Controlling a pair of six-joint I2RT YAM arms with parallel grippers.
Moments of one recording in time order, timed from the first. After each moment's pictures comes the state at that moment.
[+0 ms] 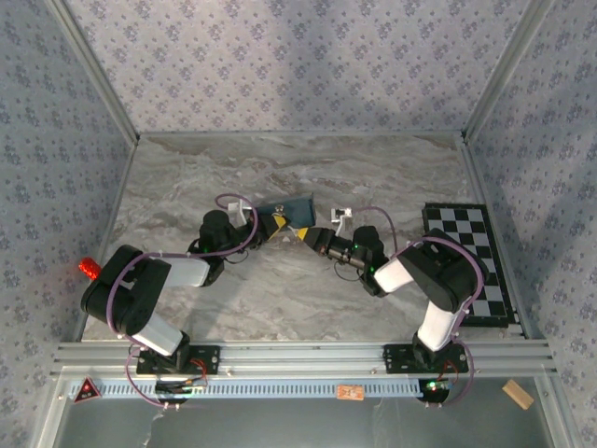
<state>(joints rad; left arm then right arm) -0.48 1.54 0.47 0.88 0.56 -1.19 0.63 1.75 0.44 1.26 -0.43 1.14</state>
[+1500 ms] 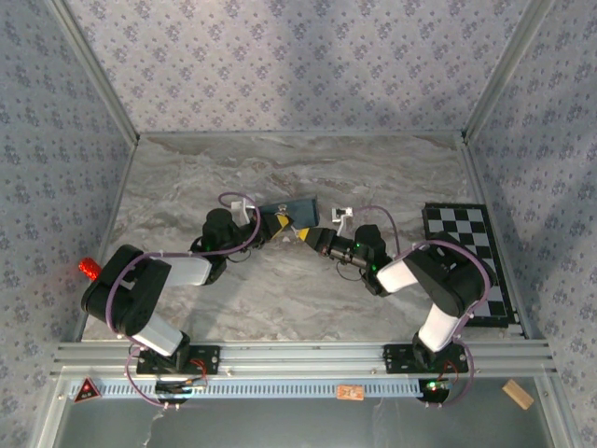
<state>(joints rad) -0.50 1.54 0.49 0.84 0.55 -1.17 0.62 1.71 0.44 1.20 -0.46 1.13</state>
